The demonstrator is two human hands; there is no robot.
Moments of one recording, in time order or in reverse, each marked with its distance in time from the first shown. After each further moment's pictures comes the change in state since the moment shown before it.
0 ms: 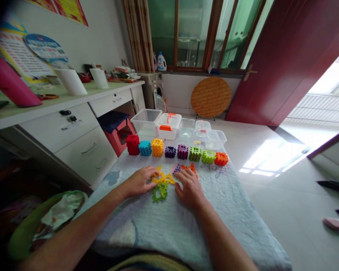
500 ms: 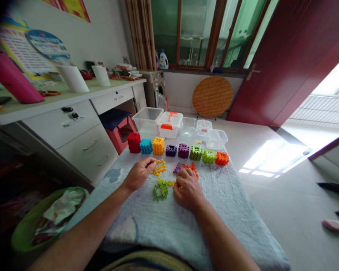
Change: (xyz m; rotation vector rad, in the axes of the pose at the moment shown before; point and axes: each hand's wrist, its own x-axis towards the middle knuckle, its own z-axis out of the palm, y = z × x) left_hand 0.007 0.015 -0.003 -0.398 0.394 -0.201; right_hand -0.001 -0.008 0.002 -0.073 -0.076 0.016
